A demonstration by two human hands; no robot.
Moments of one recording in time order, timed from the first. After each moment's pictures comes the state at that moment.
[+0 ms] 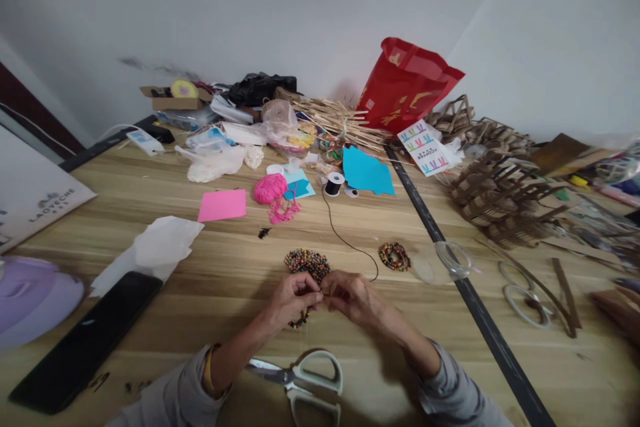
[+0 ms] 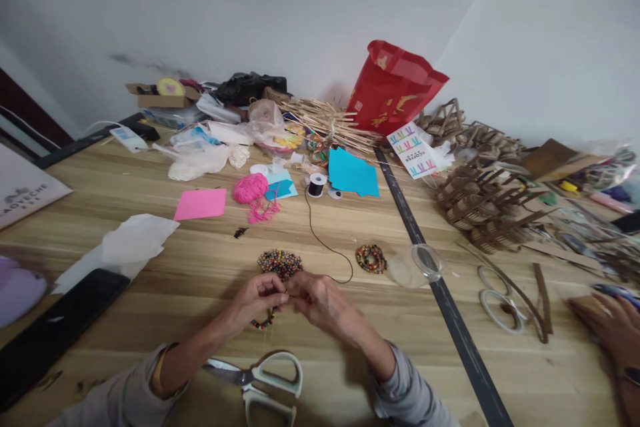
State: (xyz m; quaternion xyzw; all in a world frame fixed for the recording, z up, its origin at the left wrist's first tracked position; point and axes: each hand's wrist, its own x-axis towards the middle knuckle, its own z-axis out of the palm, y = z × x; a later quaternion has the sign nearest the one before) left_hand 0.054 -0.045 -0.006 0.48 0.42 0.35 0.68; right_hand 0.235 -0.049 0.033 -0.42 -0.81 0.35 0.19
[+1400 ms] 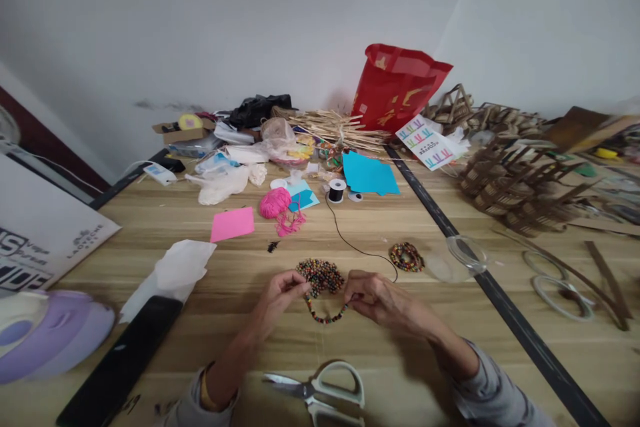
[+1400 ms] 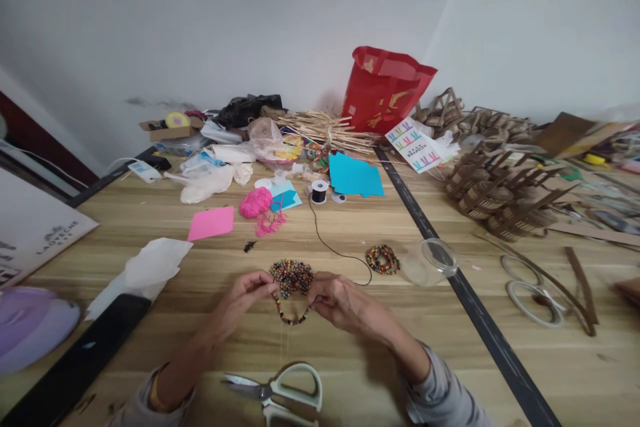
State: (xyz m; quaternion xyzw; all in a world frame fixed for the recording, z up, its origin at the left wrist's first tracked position) left_hand 0.016 -0.029 0.019 0.54 0.48 0.36 0.59; right_hand 0.249 -0.047 0.062 -0.40 -0.85 0.32 0.17
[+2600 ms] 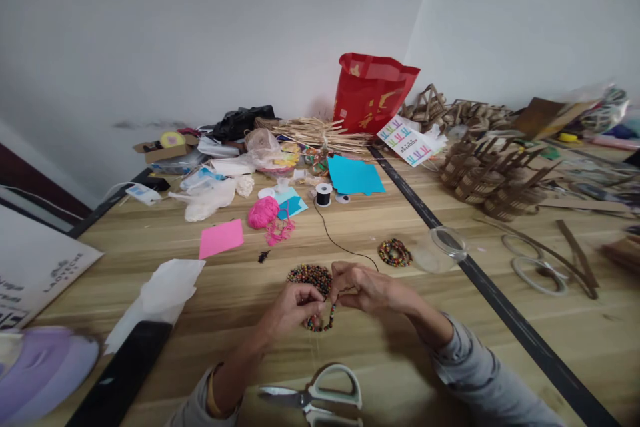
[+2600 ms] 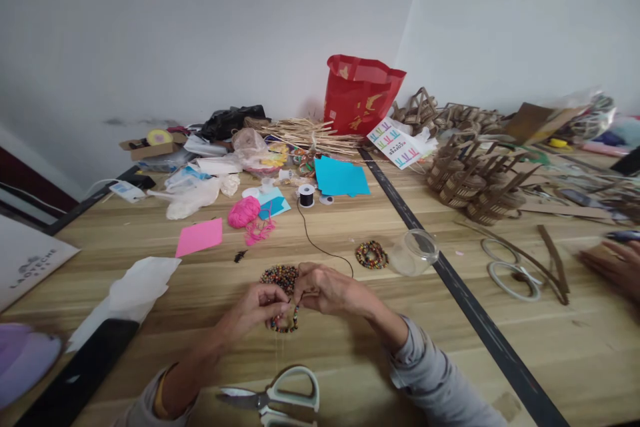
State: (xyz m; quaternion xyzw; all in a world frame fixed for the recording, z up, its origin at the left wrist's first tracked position) left_hand 0.045 -0.030 0.028 0.59 0.41 0.21 0.66; right_hand 0.252 -0.024 0.063 -0.30 -0.89 0.30 0.16
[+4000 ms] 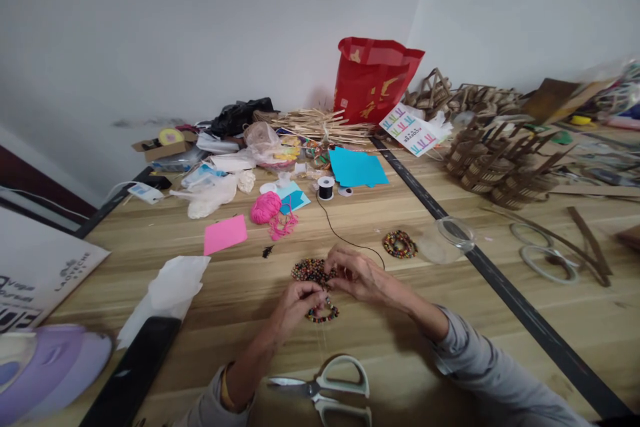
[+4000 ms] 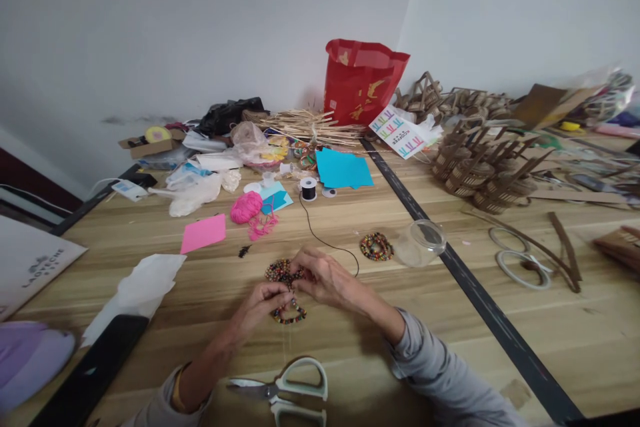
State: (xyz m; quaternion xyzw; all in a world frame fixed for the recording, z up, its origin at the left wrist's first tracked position) left_hand 0.045 -0.034 0.016 0.54 0.42 0.26 0.68; right_hand 0.238 -0.025 0.054 -0.38 -0.84 0.27 0.26
